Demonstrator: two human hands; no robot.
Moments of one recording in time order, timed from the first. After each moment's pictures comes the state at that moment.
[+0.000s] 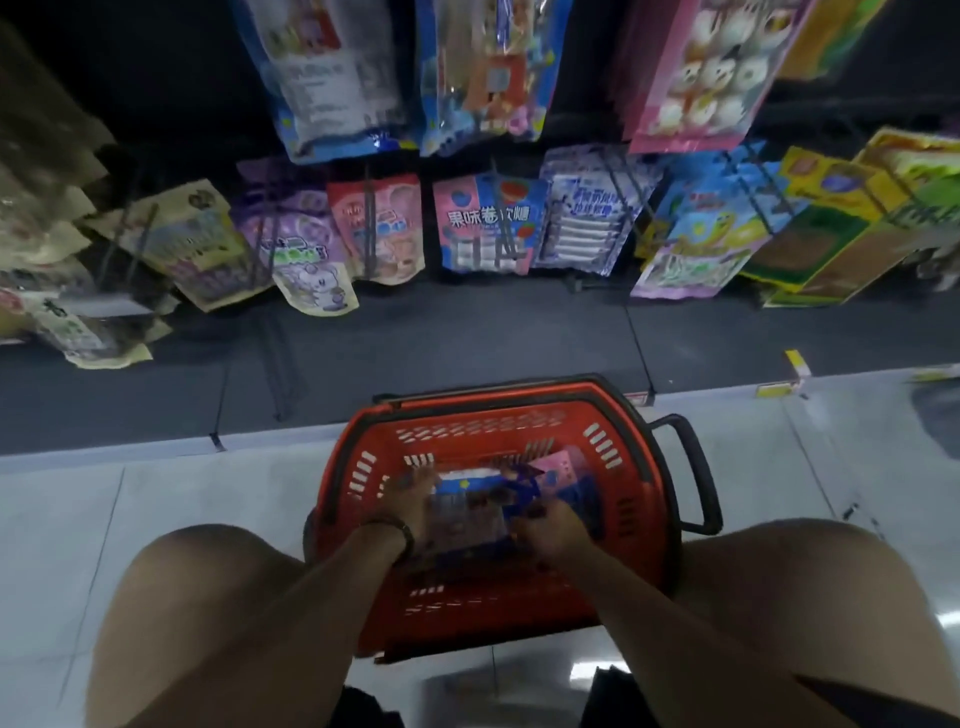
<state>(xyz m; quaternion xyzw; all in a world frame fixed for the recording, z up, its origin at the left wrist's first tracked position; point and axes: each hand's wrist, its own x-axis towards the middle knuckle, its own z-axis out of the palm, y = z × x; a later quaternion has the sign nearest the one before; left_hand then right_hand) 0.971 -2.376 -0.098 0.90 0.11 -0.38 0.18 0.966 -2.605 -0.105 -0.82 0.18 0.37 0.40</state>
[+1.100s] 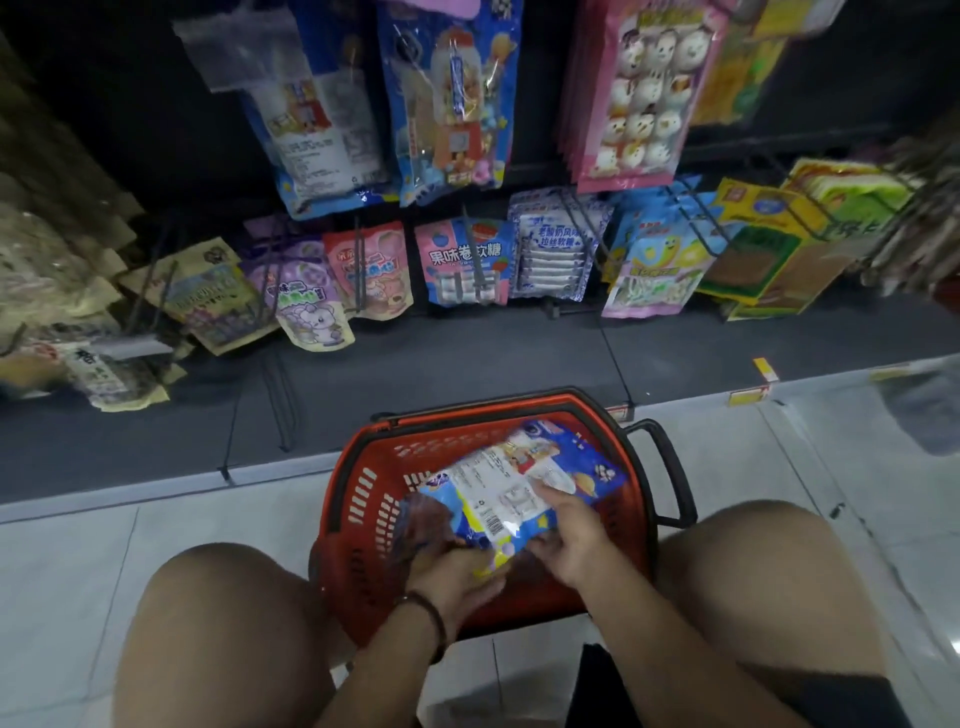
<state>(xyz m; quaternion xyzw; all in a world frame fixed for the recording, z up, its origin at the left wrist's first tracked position) 0.885 -2.468 -0.021 0.46 0.43 -0.22 0.74 0.951 -2.623 -0.067 -0.43 0.41 0.25 0.76</state>
